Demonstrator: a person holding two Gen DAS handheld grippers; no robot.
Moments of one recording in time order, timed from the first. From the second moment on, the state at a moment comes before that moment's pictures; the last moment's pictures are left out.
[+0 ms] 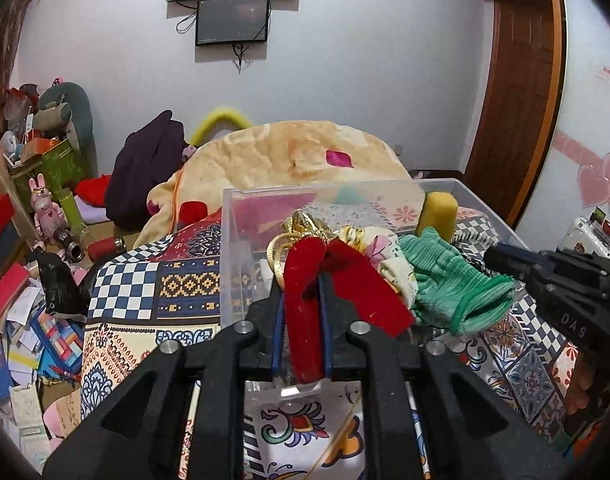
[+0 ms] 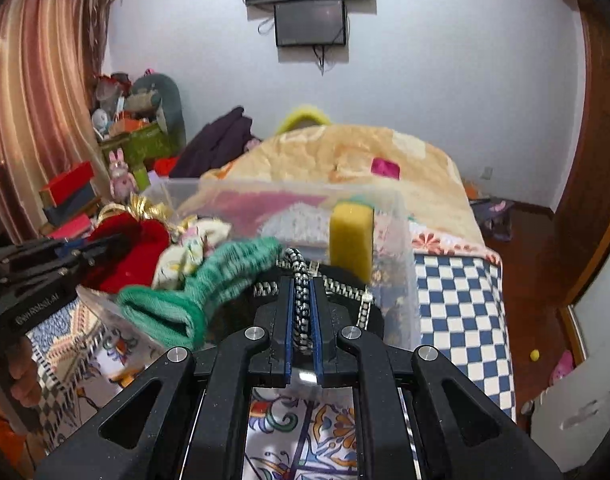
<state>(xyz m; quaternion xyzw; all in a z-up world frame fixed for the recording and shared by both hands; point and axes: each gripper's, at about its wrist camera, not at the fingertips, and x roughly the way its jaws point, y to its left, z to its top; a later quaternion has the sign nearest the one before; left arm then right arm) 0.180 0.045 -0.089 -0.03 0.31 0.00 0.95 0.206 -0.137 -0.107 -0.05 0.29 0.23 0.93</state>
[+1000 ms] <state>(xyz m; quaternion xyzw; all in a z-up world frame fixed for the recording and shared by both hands) 0.076 0.035 0.022 -0.05 0.14 -0.04 0.99 0.109 -0.180 -0.005 0.01 0.13 0.28 0.95</state>
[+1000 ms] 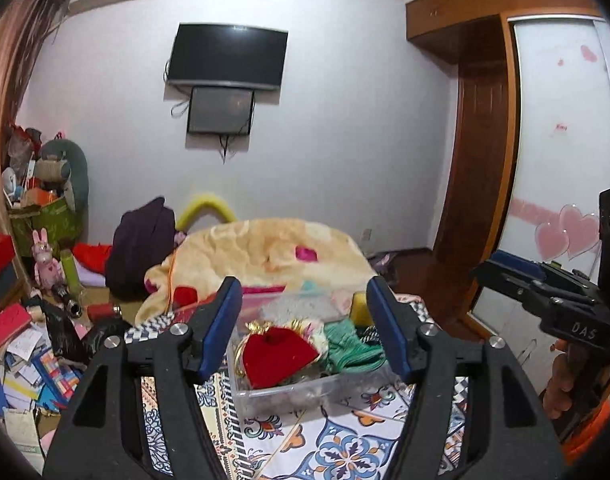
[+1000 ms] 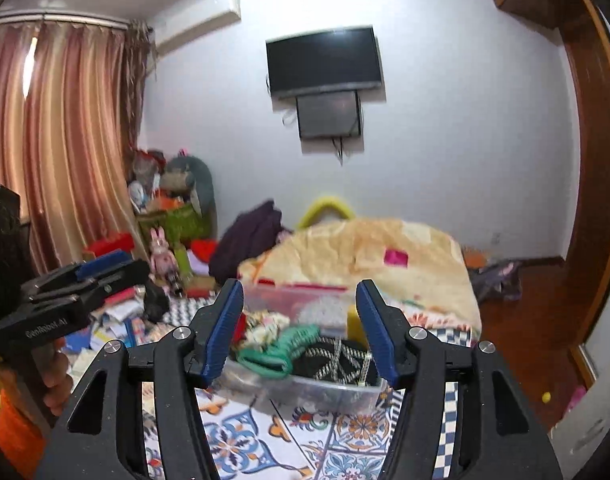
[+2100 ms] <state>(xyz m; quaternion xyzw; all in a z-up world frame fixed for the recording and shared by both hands) 0.027 0.018 0.045 -0.03 0.08 -0.03 1.00 0.069 -0.188 0.007 0.02 0.05 0.27 0.96</state>
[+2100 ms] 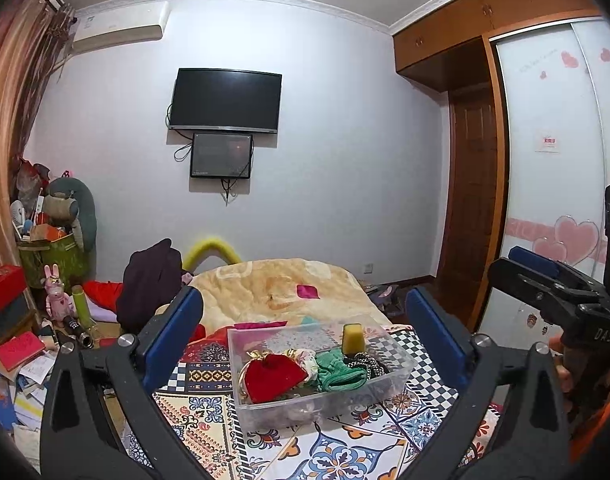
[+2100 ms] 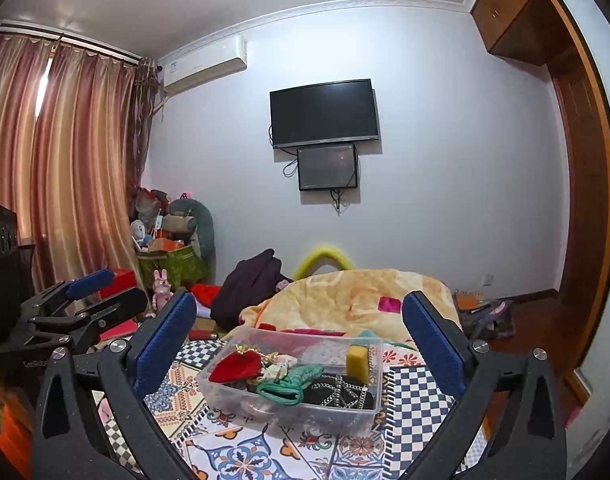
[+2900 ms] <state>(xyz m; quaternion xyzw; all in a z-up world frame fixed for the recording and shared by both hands) 0.024 0.013 0.044 -0.02 0.08 -0.03 1.00 0.071 -0.189 0.008 0.02 0.06 0.27 0.96</state>
